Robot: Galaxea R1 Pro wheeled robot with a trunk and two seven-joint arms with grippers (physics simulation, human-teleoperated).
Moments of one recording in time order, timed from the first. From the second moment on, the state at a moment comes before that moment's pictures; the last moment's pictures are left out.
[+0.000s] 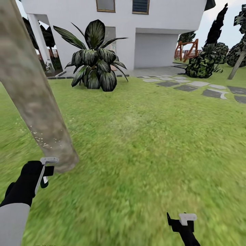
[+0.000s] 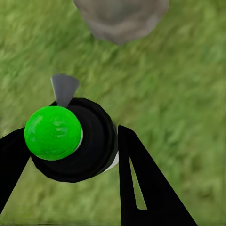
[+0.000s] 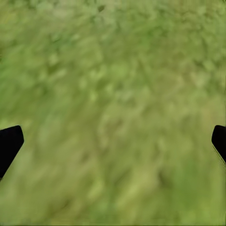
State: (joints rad) left arm -0.68 0.22 0.23 -1.07 -0.22 0.96 -0.05; right arm -0.44 -0.07 -0.31 -0.18 0.29 -0.57 0.01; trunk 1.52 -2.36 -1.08
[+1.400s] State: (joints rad) left arm -0.67 0.21 0.23 -0.85 -0.21 0.70 -0.05; right arm -0.44 -0.07 -0.31 -0.18 0.29 -0.57 0.01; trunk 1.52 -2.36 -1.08
